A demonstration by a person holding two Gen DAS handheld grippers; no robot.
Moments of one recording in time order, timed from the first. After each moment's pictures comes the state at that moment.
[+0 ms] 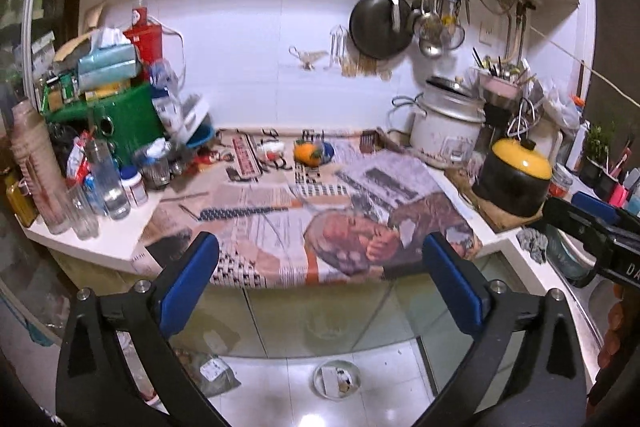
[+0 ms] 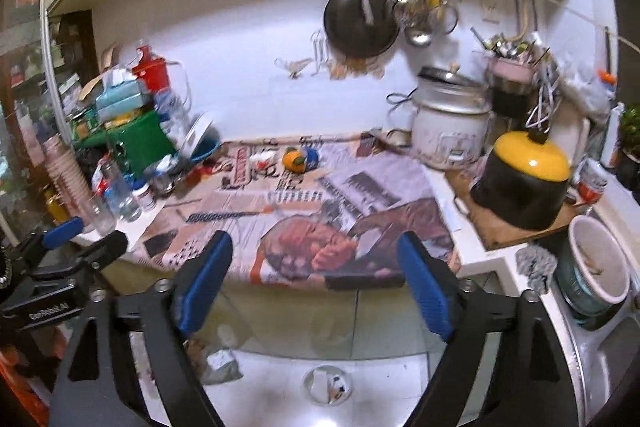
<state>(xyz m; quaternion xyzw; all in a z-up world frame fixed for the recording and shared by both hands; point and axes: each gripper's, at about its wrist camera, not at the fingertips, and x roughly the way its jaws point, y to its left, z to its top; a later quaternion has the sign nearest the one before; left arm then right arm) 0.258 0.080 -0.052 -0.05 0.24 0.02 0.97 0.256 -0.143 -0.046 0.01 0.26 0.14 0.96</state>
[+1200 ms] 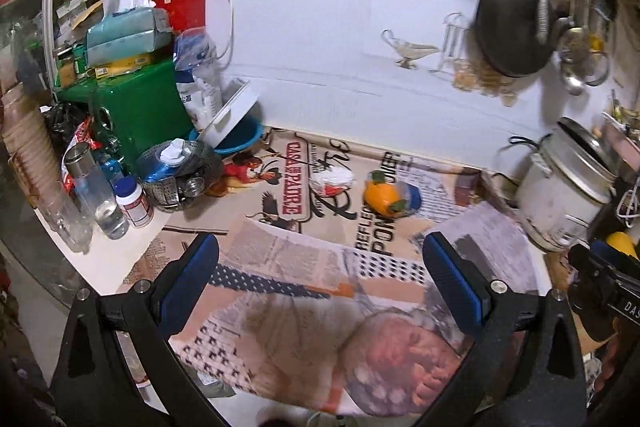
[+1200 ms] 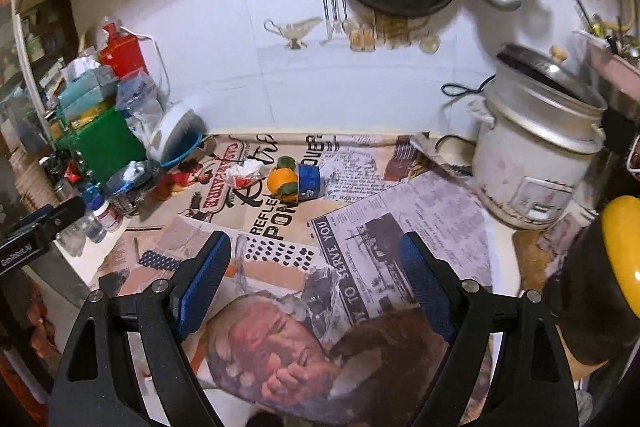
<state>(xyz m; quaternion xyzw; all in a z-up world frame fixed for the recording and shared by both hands) 0.534 0.135 -0.066 -0.11 0.29 0.18 0.93 0.550 -0.130 -0.076 -0.01 0.34 0.24 0.91</state>
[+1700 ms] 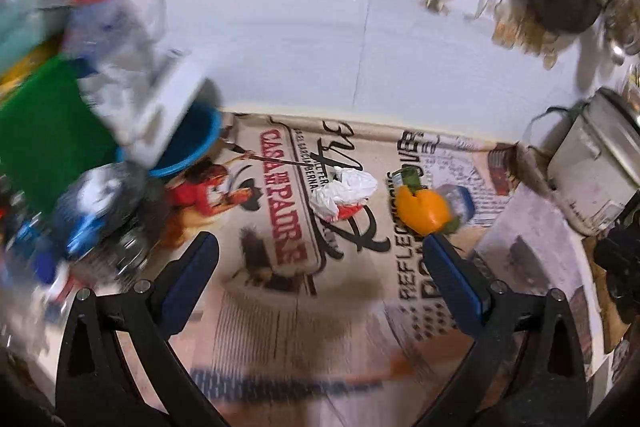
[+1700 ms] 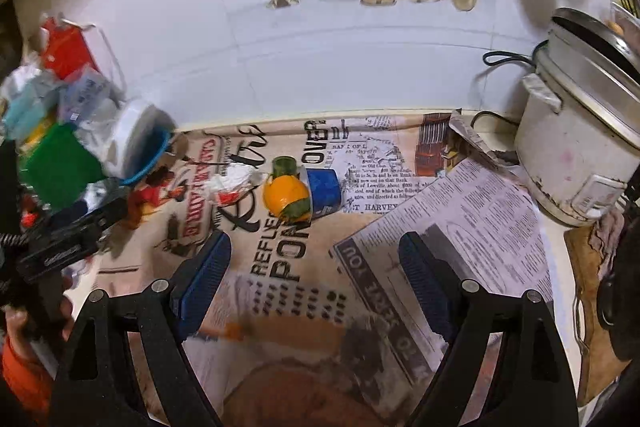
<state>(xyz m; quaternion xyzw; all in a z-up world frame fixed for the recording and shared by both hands) 0.723 0.245 -0.145 -0.08 0.37 0.09 0.92 0.653 -0.028 -0.114 0.01 0.40 0.18 0.90</state>
